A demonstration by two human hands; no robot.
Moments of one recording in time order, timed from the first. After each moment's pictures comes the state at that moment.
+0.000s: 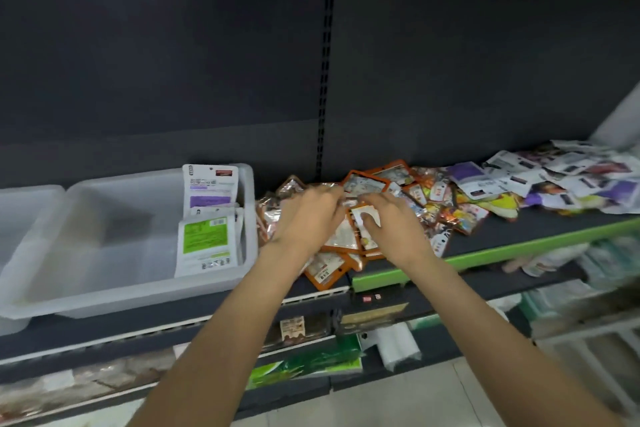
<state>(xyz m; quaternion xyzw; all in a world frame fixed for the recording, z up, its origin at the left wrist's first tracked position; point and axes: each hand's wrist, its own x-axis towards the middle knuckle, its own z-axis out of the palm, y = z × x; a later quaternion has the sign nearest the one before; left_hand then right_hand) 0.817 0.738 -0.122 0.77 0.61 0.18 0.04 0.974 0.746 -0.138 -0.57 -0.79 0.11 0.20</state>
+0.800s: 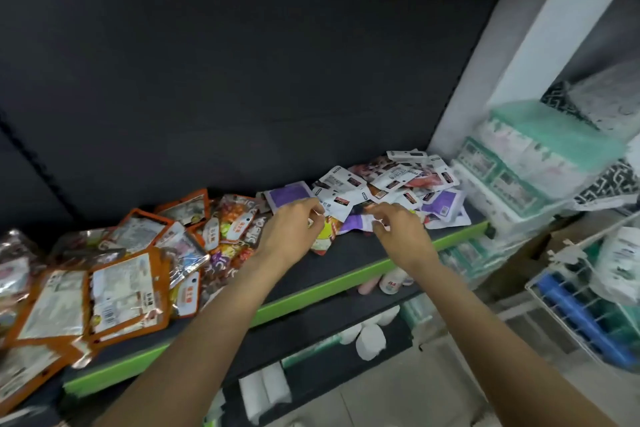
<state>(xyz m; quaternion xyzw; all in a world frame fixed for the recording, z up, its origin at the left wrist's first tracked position) 1.204 0.890 -0.167 0.74 0.58 0.26 0.21 1.396 0.866 -0.151 -0.69 -0.69 0.14 0.18</state>
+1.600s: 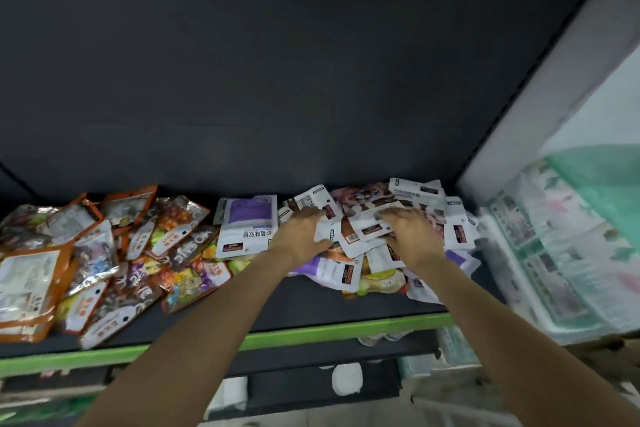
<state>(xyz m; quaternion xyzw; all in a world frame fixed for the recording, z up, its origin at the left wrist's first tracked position) 1.348 1.033 -0.224 0.68 0.68 0.09 0.24 1.559 1.067 -0.205 -0.58 -0.81 0.06 -0.01</state>
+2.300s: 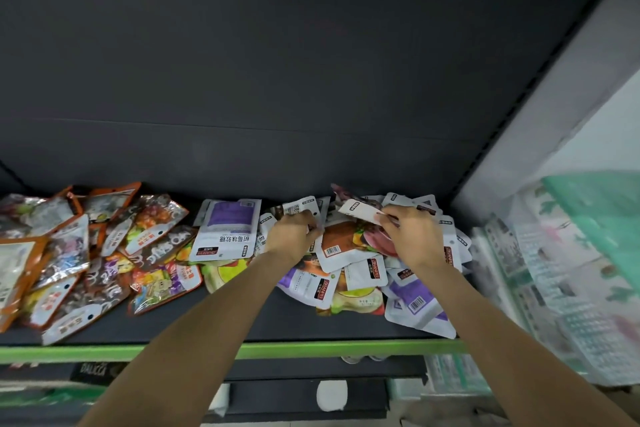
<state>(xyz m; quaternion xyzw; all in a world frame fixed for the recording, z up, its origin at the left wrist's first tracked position) 1.382 1.069 -0.244 0.62 0.76 0.13 0.16 1.582 1.099 -0.185 -0.59 -0.79 0.07 0.14</state>
